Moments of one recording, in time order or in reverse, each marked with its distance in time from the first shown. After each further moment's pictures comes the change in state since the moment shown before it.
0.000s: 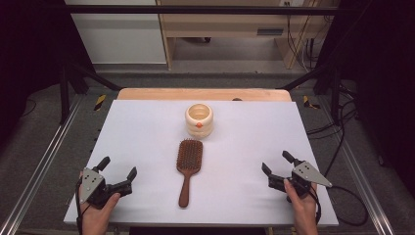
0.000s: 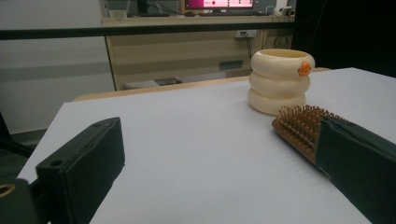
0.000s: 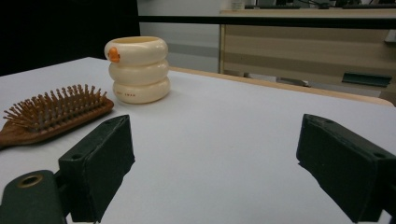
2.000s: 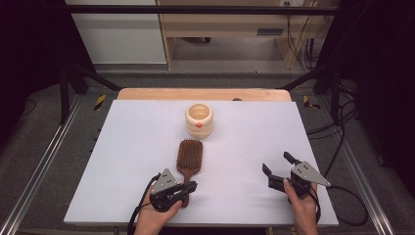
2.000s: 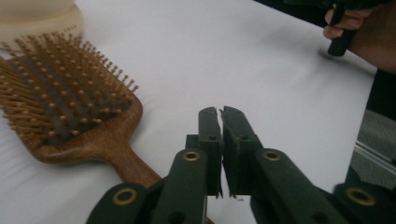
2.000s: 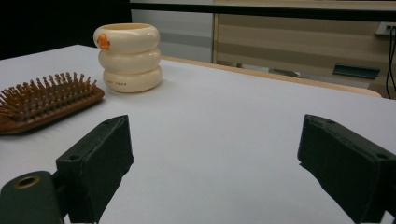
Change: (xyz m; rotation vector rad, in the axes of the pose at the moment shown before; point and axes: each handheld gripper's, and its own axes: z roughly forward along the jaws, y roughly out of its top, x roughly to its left) left arm -0.142 0.007 0.058 0.384 -0.574 0.015; right arm 0.000 -0.001 0.000 0.042 -0.033 -0.018
